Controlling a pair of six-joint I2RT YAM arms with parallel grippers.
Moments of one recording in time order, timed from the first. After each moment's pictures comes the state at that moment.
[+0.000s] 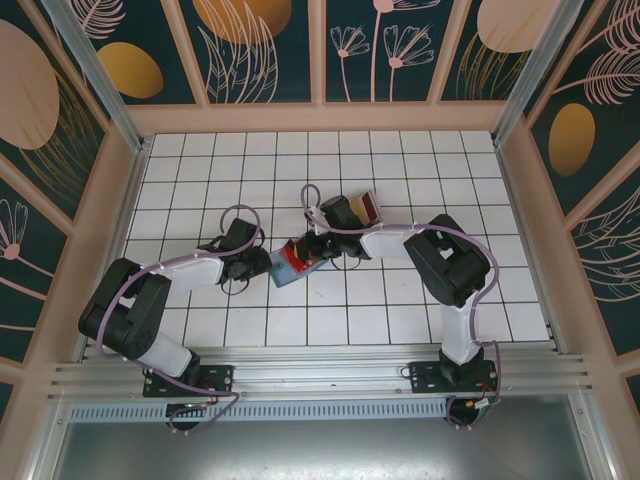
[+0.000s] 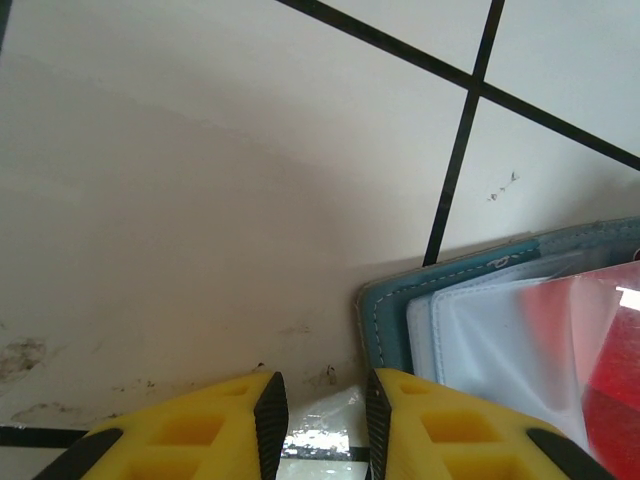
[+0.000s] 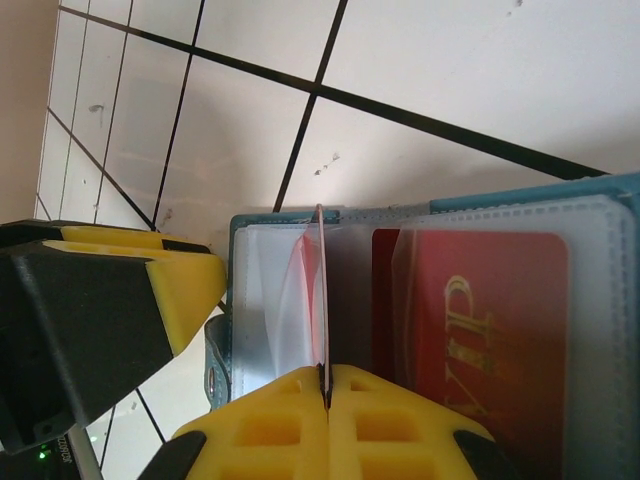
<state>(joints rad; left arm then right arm) -0.46 1.54 0.67 -0.18 0.03 -0.82 0.72 1.97 1.09 0.07 -0.53 0.58</state>
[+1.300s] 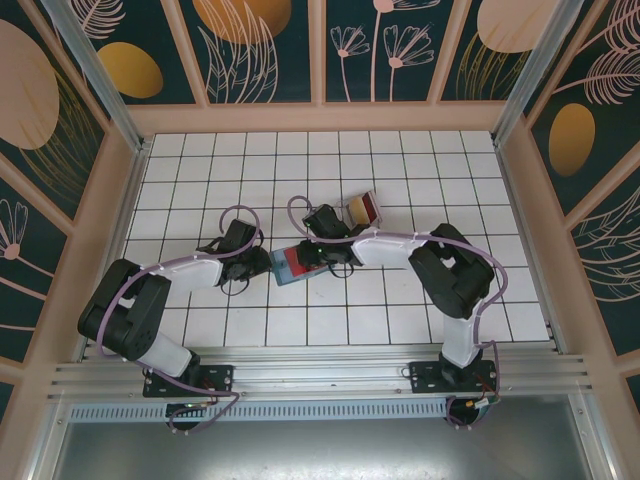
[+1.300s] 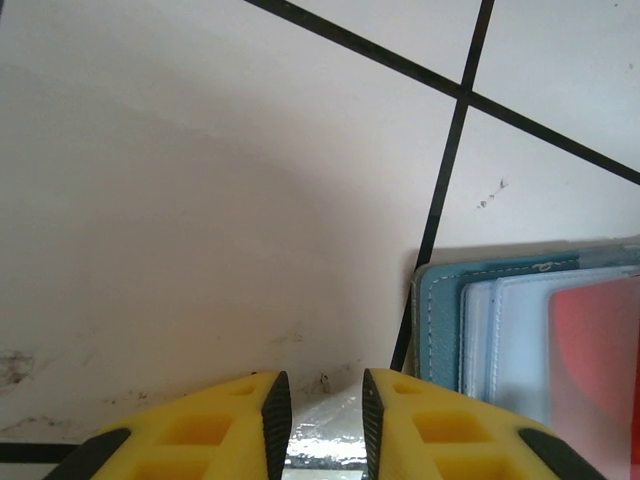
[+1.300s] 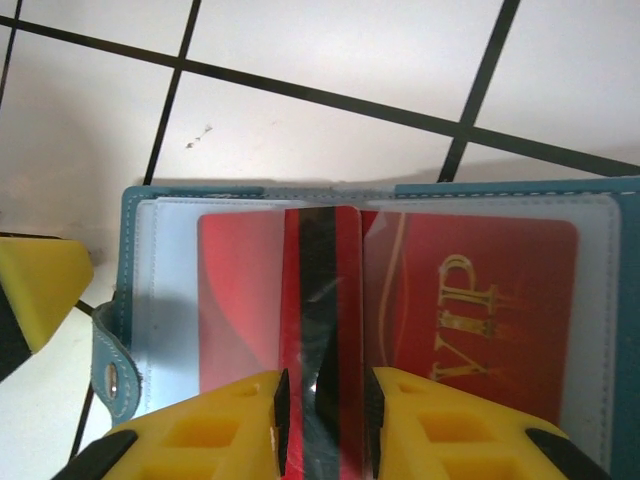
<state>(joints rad) -0.45 1.54 0.65 -0.14 0.04 -0.82 0.83 1.89 1.13 -0.19 -0.12 0.55</state>
